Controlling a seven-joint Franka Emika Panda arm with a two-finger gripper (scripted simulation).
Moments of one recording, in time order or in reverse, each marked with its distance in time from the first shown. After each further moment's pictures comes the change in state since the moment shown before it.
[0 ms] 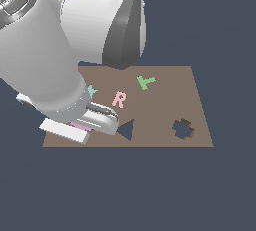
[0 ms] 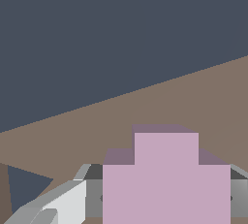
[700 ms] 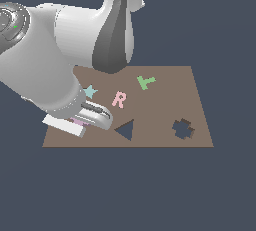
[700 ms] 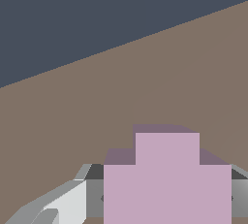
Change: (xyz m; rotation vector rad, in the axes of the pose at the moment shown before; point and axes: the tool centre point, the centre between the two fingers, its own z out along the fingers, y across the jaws) arm -0.022 0.023 0.026 0.010 -0.075 0.034
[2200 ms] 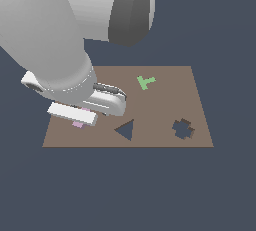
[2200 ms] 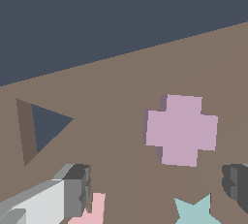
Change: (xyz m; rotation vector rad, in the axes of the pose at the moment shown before) arm -0.022 -0.028 -0.048 -0.003 -0.001 -0.082
